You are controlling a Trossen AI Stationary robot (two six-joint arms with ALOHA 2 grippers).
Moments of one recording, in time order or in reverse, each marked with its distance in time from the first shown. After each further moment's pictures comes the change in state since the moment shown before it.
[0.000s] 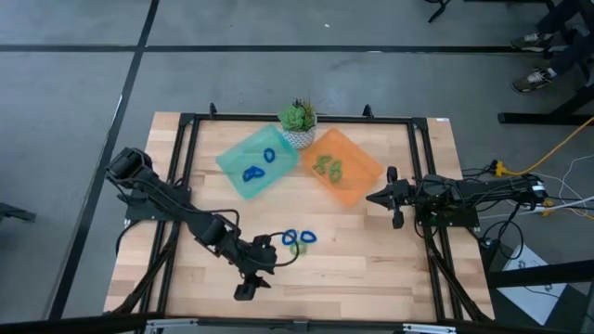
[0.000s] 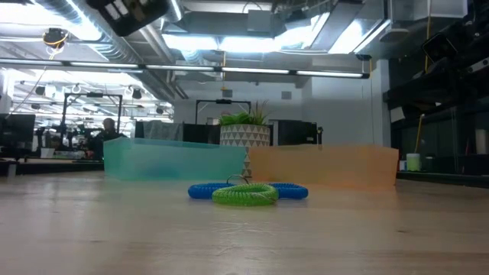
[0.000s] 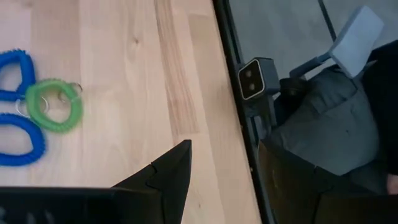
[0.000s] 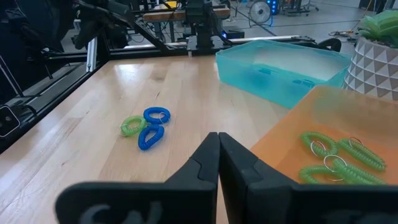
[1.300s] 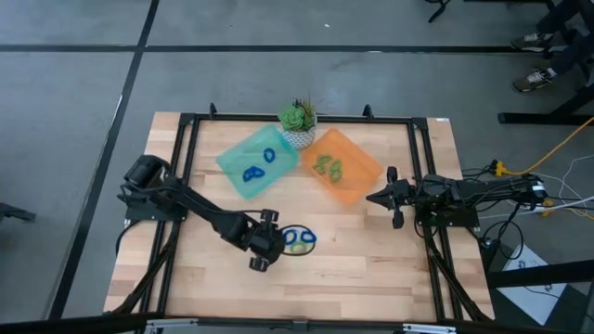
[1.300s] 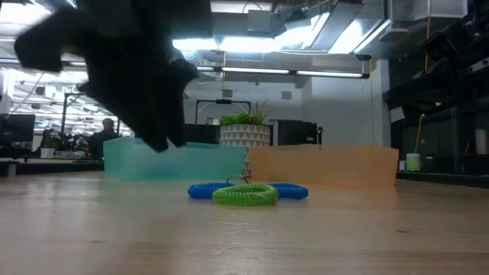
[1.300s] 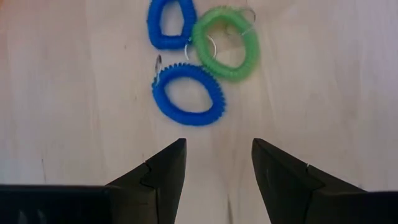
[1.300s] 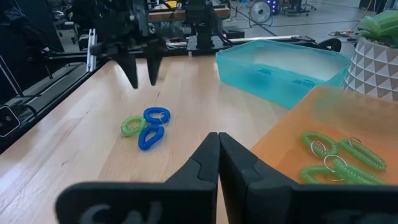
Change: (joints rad) left arm 0.134 0.176 -0.001 -0.209 -0.313 0.355; right arm 0.000 0.000 0.000 0.000 0.000 0.000
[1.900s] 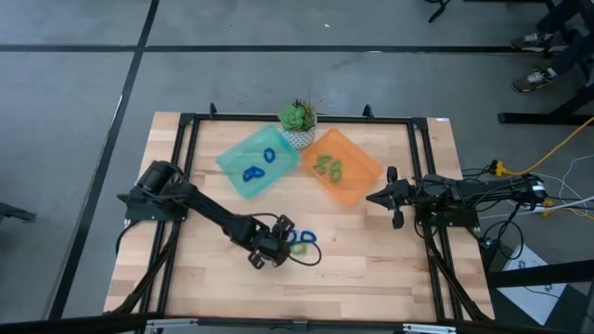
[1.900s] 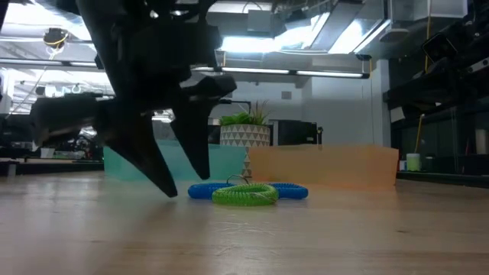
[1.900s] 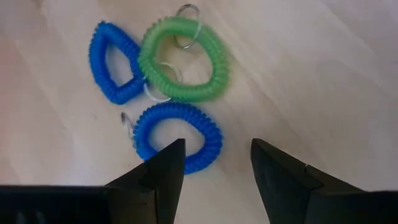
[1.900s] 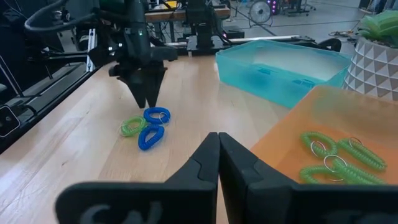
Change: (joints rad) left arm 0.026 0.120 0.000 0.129 0.002 0.551; right arm 0.000 0.000 0.000 0.000 0.000 0.000
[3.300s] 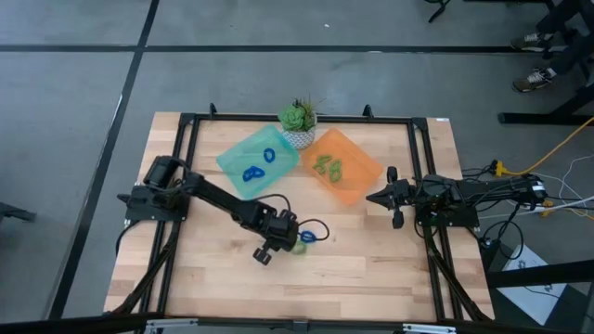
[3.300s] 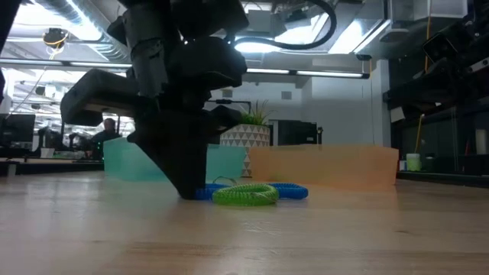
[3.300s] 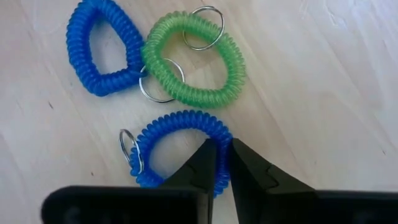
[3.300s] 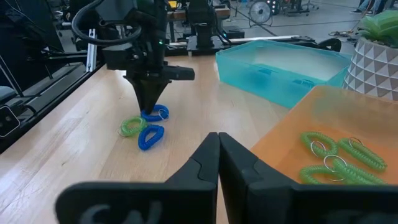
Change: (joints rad) left arm 0.131 0.023 0.001 0.015 0.349 -0.149; right arm 0.000 0.000 0.000 0.000 0.000 0.000
